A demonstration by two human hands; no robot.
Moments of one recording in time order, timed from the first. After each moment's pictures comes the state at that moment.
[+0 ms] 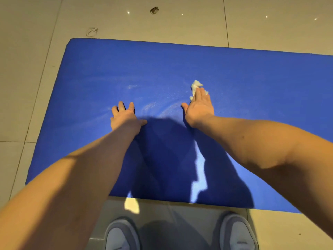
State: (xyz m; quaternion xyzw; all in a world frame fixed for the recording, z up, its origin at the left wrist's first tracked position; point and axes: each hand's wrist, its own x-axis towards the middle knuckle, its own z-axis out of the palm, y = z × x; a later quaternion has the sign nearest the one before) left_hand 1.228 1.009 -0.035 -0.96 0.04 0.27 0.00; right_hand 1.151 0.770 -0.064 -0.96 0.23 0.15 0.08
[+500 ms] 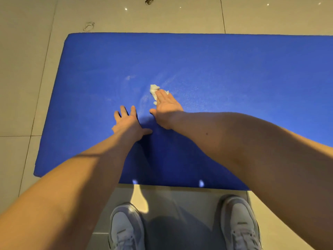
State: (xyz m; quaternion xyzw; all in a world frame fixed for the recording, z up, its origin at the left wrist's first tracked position) left_hand 1.173 1.021 -0.023 -0.95 0.06 0.30 0.03; right_hand 1.151 0.867 -0.067 -0.92 0.14 0.11 0.34
